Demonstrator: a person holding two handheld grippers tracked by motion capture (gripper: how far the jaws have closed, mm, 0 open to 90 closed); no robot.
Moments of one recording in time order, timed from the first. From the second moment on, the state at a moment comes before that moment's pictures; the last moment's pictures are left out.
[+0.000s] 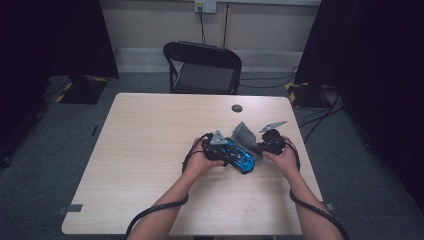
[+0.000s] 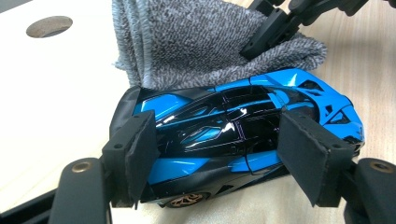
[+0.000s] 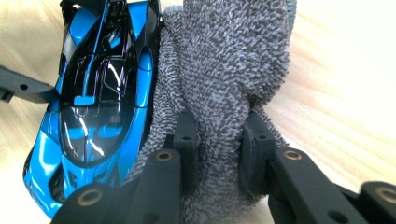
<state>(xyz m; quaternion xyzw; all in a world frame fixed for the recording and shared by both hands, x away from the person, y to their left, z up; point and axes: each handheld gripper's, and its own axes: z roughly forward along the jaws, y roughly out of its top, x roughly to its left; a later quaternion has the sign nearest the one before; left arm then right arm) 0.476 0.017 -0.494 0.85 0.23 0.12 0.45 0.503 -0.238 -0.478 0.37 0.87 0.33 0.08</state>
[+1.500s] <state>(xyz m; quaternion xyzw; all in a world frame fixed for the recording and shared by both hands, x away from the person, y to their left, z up) 0.474 0.015 -0.493 0.86 0.23 0.13 0.44 0.467 -0.271 -0.477 0.37 0.87 0.32 0.09</state>
